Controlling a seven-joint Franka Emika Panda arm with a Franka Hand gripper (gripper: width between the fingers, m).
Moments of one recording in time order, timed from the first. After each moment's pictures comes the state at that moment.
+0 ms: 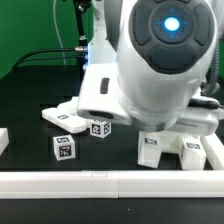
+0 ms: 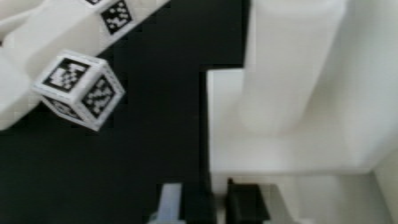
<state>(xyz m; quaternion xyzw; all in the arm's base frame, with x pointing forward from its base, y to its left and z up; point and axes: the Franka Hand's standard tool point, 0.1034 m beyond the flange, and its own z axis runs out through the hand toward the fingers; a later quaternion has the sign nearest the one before) 0.576 0.038 0.050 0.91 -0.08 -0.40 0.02</state>
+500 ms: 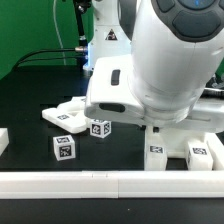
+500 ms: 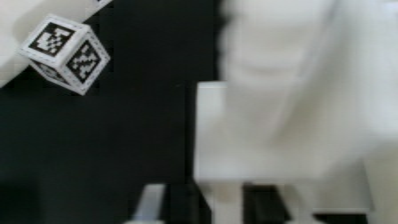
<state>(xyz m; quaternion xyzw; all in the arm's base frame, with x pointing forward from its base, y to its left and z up) 0.590 0.031 0.057 0.93 -0.06 -0.37 0.02</state>
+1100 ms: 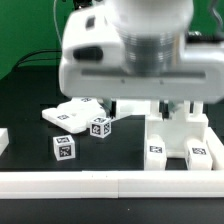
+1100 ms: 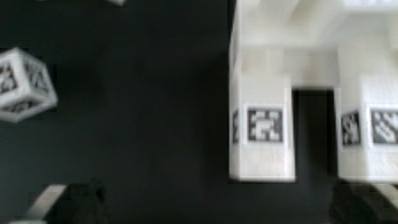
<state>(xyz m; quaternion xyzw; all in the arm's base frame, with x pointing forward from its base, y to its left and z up) 0.614 -0.002 0.119 0.98 -0.05 -0.18 -0.01</state>
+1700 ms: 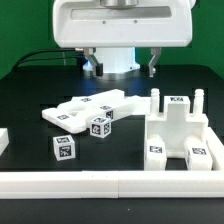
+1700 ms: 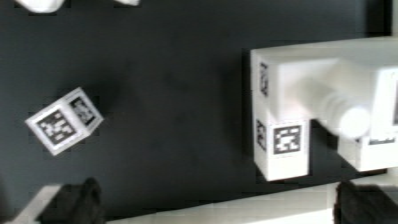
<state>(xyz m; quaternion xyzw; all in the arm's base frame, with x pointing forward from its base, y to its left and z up) 0.562 -0.008 0.136 1.00 -0.09 0.03 -0.01</state>
